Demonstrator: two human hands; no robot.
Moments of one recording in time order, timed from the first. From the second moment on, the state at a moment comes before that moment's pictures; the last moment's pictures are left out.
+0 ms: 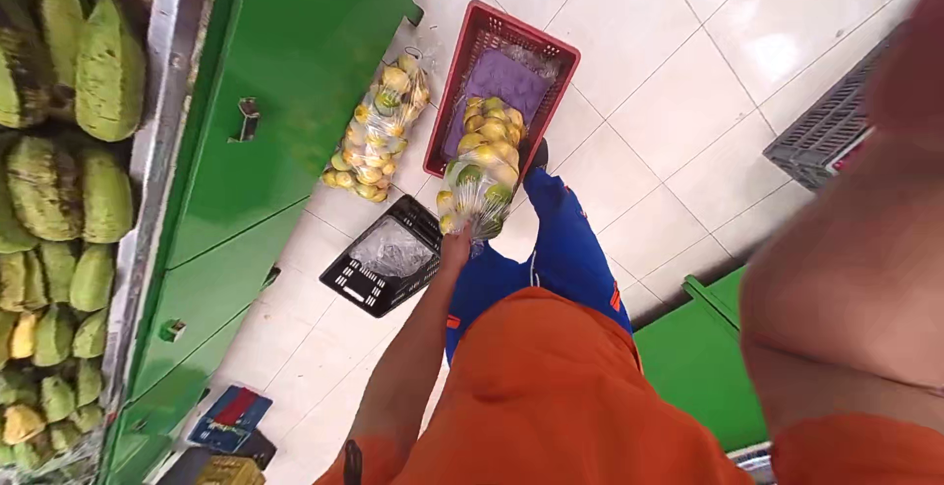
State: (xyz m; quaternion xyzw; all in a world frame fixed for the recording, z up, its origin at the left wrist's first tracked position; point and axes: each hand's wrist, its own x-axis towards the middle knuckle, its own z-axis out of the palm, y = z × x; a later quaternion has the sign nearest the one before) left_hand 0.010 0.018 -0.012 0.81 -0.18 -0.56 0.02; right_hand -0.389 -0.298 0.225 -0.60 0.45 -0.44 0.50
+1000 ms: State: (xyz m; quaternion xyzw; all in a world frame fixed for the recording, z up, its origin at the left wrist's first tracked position) left_hand 0.094 0.075 -0.097 0.82 -0.10 -0.56 -0.05; right_hand -0.151 -0.343 -0.528 -0.39 0.59 0.32 0.63
